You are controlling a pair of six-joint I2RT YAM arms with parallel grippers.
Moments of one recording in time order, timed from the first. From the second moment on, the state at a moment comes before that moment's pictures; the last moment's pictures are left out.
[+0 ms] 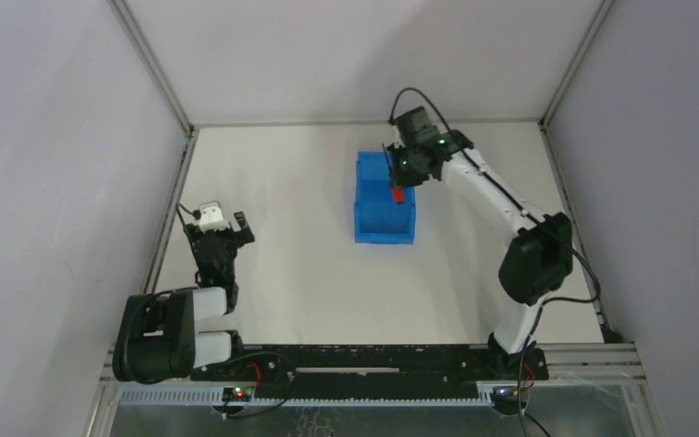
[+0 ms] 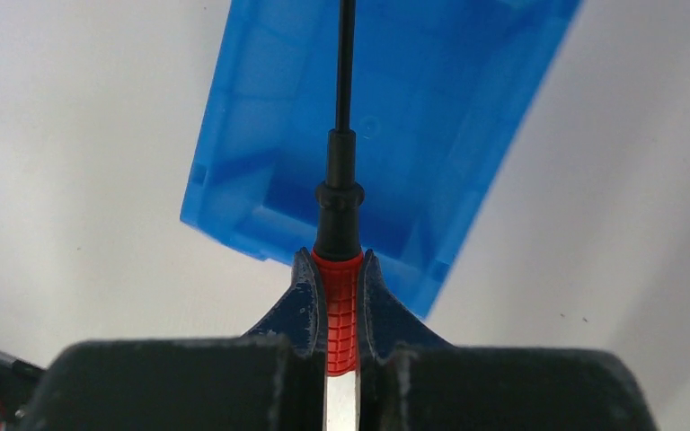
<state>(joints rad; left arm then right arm) 0.06 1.28 0.15 0.99 -0.18 -0.04 0.47 1.76 1.71 -0.87 -0.03 0.25</state>
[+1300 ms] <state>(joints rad) 0.06 1.28 0.15 0.99 -0.18 -0.04 0.61 1.82 1.57 -0.61 0.25 0.33</state>
